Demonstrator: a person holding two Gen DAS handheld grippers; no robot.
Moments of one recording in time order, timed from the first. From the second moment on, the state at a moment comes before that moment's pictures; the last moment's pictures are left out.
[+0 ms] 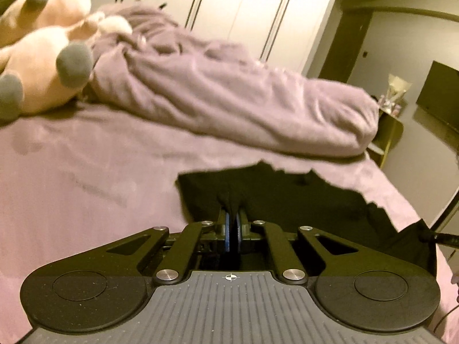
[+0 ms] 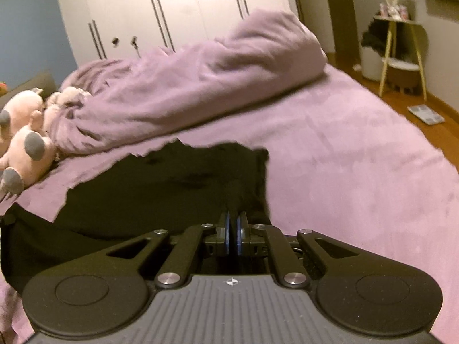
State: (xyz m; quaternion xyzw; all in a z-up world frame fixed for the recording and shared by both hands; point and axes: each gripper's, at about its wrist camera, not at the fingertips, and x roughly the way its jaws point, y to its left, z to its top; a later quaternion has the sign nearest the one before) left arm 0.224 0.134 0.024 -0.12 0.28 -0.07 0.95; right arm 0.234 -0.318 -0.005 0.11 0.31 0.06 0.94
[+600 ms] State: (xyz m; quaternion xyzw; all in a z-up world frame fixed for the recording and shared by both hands) left arm 0.386 0.117 0.020 -0.05 0.25 0.05 0.96; right arm 0.402 -0.290 -0.002 0.07 0.25 -0.05 0.96
